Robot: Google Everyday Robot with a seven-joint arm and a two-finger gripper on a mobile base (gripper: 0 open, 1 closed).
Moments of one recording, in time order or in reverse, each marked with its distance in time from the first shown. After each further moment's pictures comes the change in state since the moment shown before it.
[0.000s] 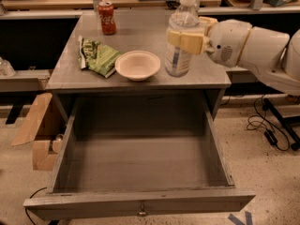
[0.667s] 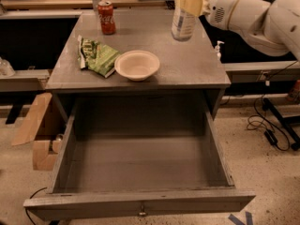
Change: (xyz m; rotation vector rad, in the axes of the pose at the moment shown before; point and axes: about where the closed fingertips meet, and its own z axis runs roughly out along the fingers) arm -0.016 -0.143 0.057 0.143 -0.057 0.044
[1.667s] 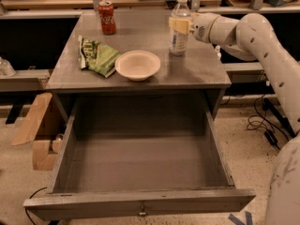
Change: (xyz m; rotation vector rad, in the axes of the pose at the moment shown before) arm 0.111 -0.069 0.054 0.062 0.140 0.036
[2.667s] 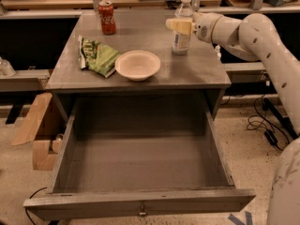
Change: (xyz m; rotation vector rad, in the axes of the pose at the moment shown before) arm -0.002 -0.006 -0.008 0.012 -0.002 -0.004
